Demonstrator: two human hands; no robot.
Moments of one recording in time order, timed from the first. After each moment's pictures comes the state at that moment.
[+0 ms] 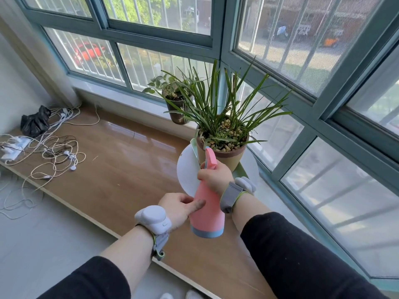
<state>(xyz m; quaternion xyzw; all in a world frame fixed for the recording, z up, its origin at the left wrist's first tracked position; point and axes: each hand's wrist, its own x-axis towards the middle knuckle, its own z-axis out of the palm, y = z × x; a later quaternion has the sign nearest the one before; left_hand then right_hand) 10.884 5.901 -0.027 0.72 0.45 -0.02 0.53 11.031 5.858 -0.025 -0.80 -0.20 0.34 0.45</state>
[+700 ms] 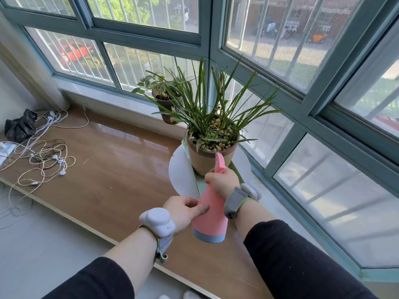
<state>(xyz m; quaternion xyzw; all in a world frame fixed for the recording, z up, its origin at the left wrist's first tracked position) 10.907 5.886 -0.030 0.73 0.41 -0.06 0.55 11.054 5.832 -0.036 -0.83 -0.12 0.33 0.43</state>
